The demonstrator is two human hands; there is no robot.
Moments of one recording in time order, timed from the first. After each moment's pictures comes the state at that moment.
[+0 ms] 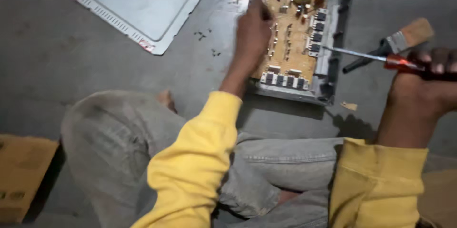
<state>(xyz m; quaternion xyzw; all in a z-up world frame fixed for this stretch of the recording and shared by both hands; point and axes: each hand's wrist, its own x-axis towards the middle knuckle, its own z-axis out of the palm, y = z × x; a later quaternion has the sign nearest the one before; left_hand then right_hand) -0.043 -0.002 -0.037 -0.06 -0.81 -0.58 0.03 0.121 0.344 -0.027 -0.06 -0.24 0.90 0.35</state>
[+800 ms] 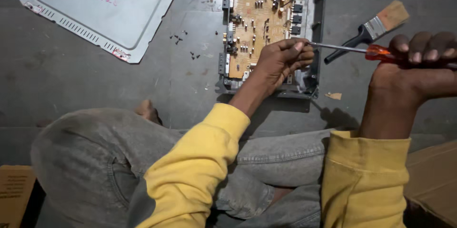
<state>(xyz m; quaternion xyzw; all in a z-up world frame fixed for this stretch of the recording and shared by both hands) 0.023 0.076 -0.069 0.05 -0.28 -0.87 -0.40 0.134 0.315 0.002 -0.08 -0.34 0.83 0.43</state>
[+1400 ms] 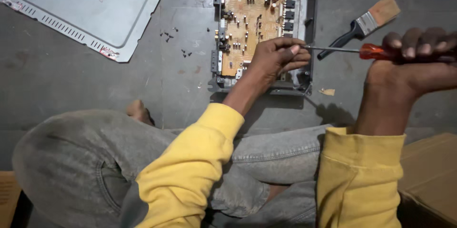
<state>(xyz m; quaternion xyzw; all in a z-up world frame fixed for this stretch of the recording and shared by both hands) 0.022 0.074 -0.051 0.04 -0.39 -0.82 -0.41 0.136 0.315 0.012 -0.10 -0.34 0.83 0.42</state>
